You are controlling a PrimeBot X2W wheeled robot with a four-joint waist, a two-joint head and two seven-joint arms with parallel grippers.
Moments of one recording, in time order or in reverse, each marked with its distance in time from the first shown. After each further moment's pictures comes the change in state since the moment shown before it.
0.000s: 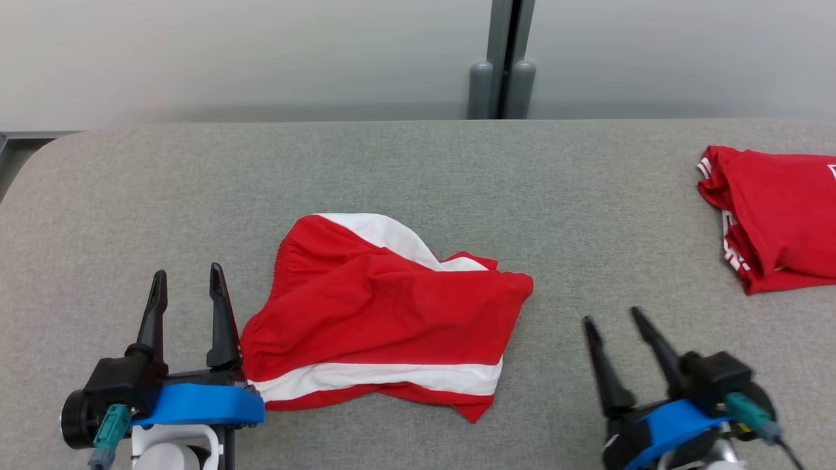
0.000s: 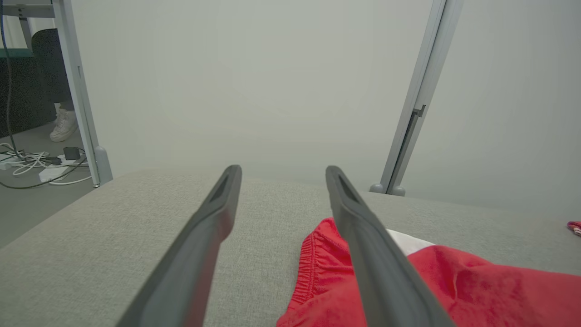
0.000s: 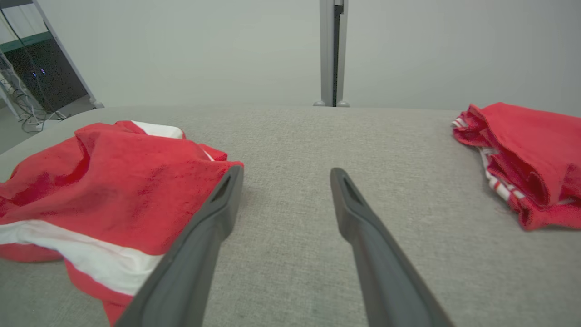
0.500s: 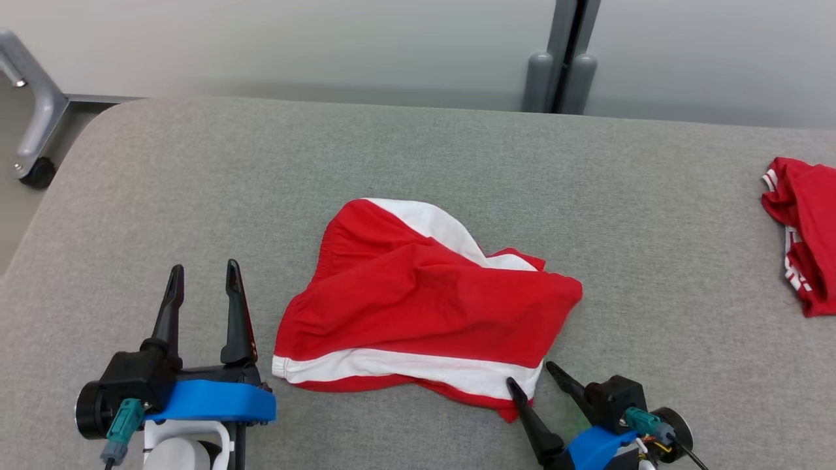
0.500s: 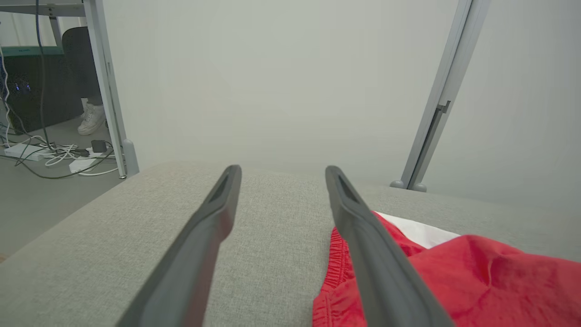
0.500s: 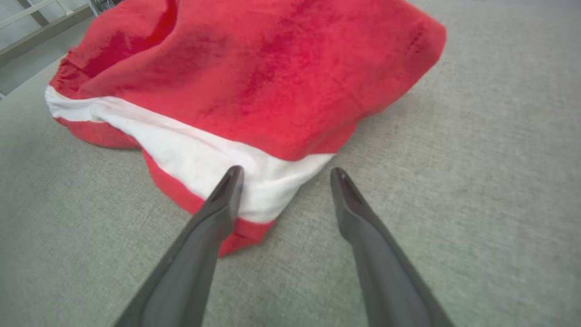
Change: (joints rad) left arm -0.016 -0.036 0.015 0.020 0.038 -0.047 0.000; right arm -0.091 0.001 0.254 0.316 0.029 0.000 -0.023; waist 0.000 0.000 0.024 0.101
